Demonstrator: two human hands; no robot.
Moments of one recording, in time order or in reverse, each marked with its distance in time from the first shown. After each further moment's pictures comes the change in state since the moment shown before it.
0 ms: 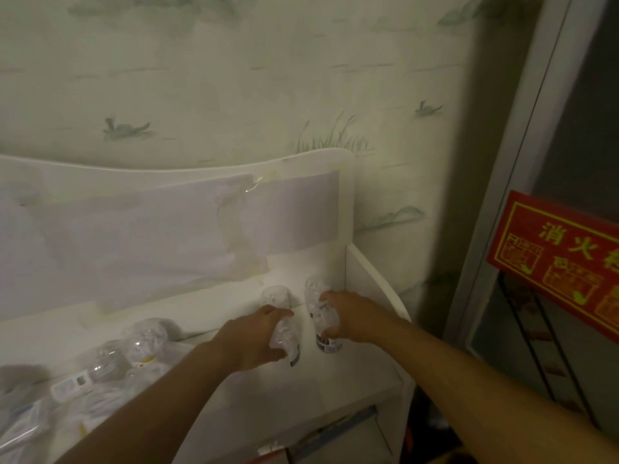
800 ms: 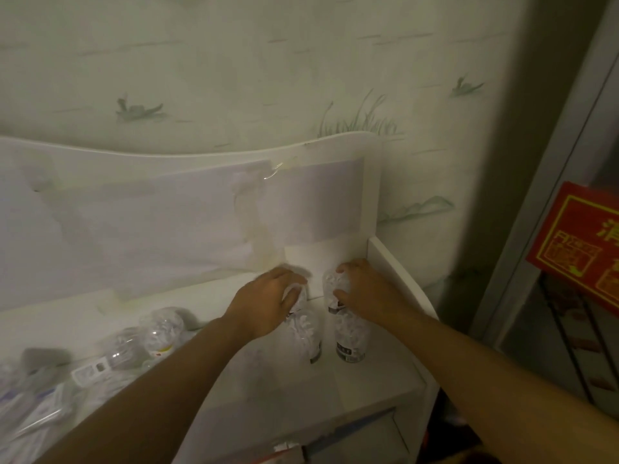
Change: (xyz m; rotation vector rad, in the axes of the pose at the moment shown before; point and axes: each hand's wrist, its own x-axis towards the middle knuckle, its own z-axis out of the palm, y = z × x) left_hand 0.025 -0.019 -0.013 -0.136 0.442 0.119; right_hand 0.045 0.006 0.006 0.091 0.293 0.030
